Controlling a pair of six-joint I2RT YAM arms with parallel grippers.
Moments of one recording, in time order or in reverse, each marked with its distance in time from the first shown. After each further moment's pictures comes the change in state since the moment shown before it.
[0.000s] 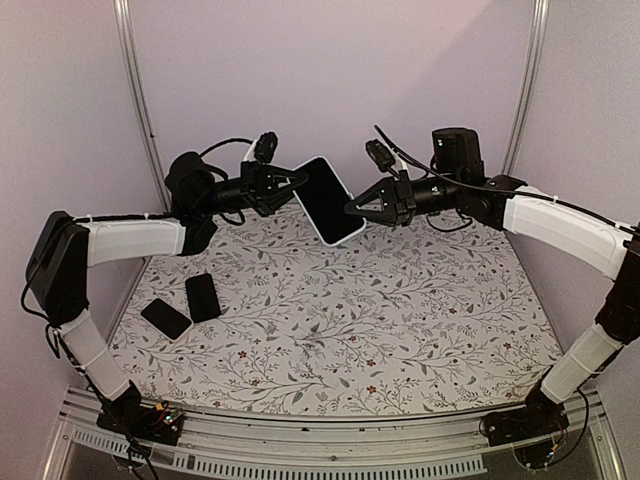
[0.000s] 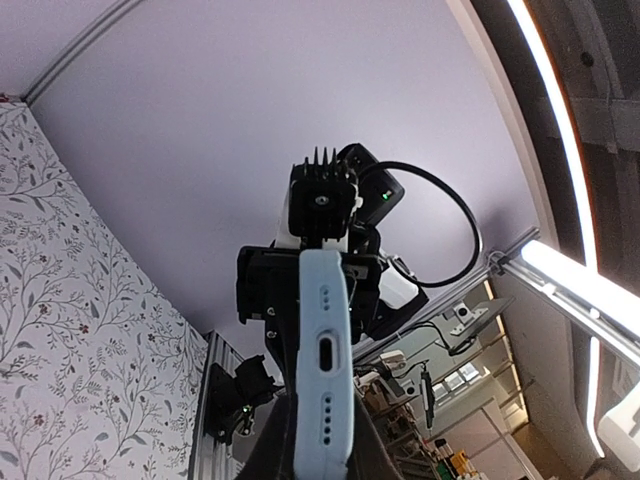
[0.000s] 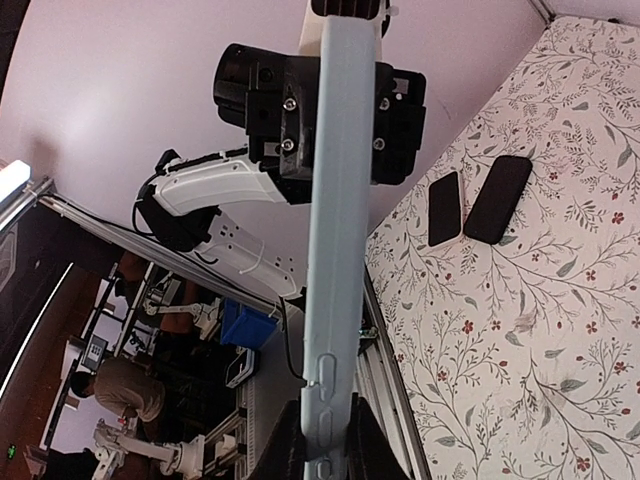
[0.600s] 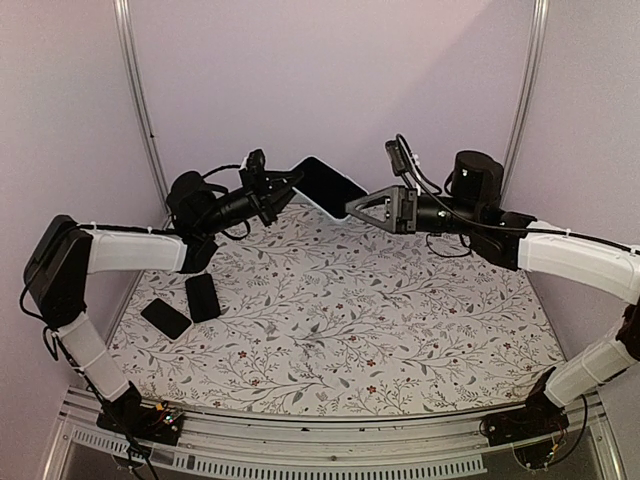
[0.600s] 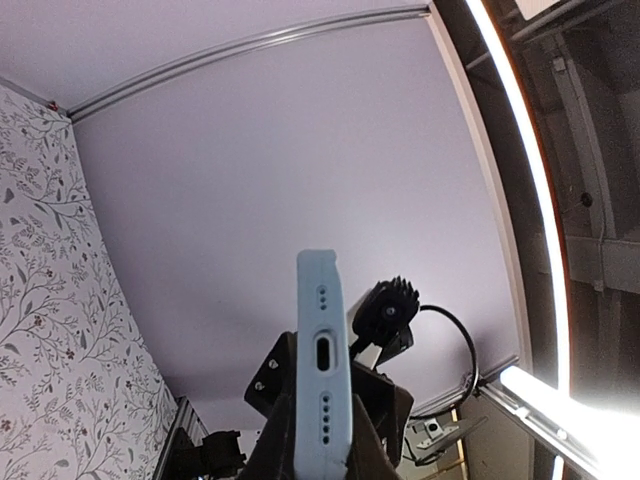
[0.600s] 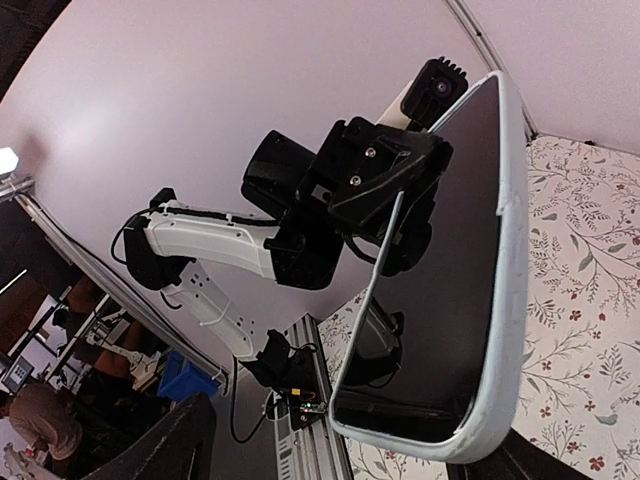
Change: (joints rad) left arm -0.026 -0.015 -0.135 0.080 -0.312 -0.179; right arm 0.053 -0.132 -0.241 0.339 0.243 -0.010
